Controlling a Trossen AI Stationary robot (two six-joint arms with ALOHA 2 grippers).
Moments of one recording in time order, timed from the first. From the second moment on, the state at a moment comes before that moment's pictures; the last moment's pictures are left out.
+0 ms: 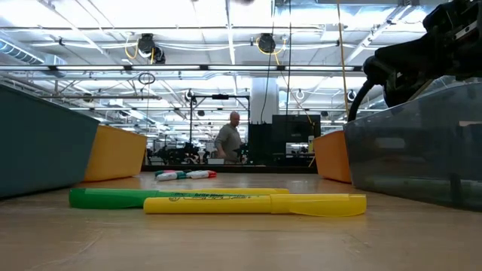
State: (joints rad) left arm -0.42 1.85 1.69 -0.75 -0.16 -0.38; right arm 0.02 0.01 0.01 0.11 0.05 0.04
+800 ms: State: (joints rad) left arm -0.45 2.19 1.74 -0.85 -0.12 -0.46; right arm 0.02 0.01 0.01 0.11 0.05 0.04
